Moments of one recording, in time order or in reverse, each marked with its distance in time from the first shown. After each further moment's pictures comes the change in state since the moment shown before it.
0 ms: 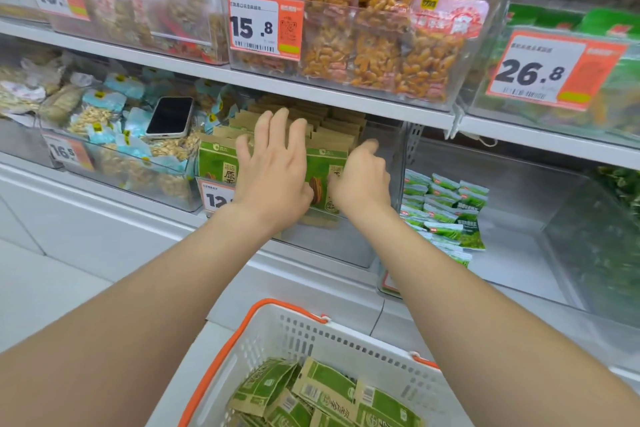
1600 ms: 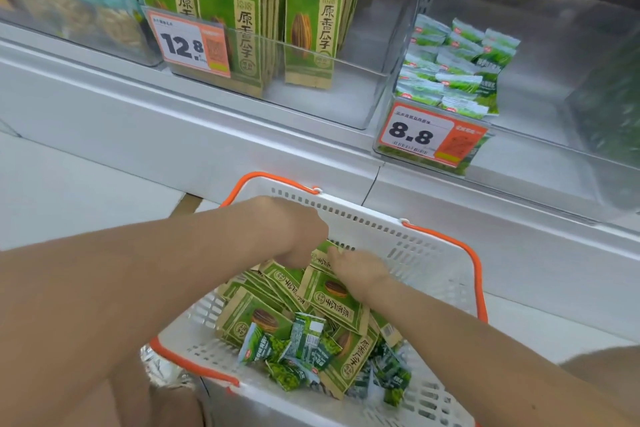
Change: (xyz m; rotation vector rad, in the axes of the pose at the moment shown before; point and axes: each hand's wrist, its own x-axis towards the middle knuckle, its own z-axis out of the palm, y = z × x) left_hand -0.163 0.067 0.080 0.254 -1.273 0.501; right_hand -0.209 0.244 0.123 -0.756 -0.933 -0.441
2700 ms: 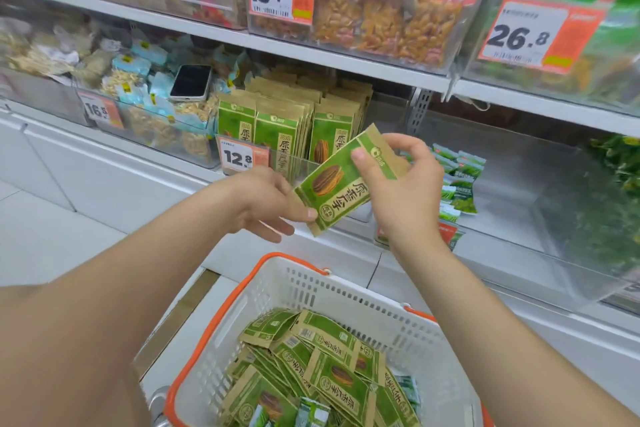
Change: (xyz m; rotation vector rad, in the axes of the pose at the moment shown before) left_hand -0.115 -0.093 -0.069 -1.500 0.531 -0.143; right_hand -0.093 -0.003 -0.274 1.393 1.248 0.065
